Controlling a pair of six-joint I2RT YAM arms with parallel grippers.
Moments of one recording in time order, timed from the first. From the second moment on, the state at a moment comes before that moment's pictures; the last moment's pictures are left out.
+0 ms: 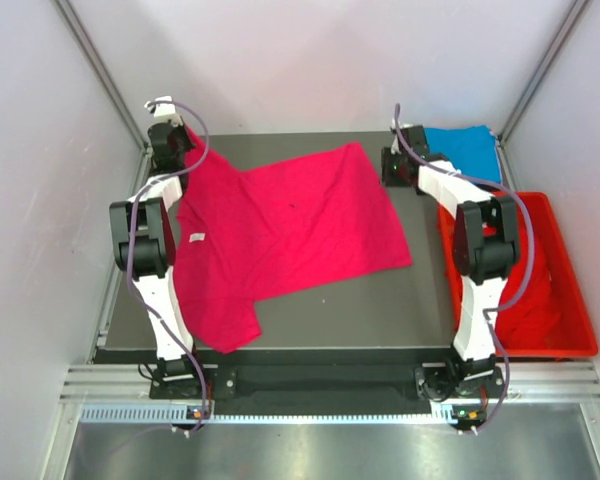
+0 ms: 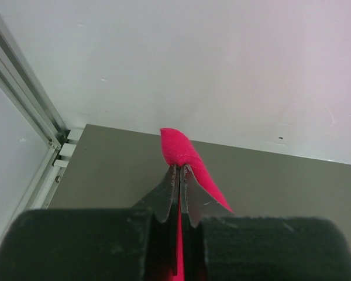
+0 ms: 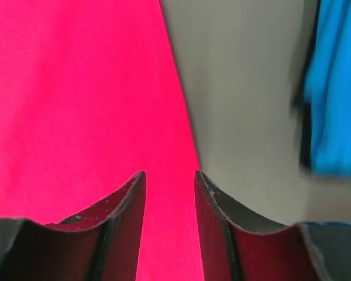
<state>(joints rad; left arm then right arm) 0.12 2.17 1.60 0.52 -0.02 -0.08 0.22 2.11 1.71 -0.35 -0.02 0.18</state>
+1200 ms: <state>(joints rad) 0.12 2.11 1.58 0.52 0.15 -0.24 0.34 1.61 1.06 -0.45 0.21 0.34</state>
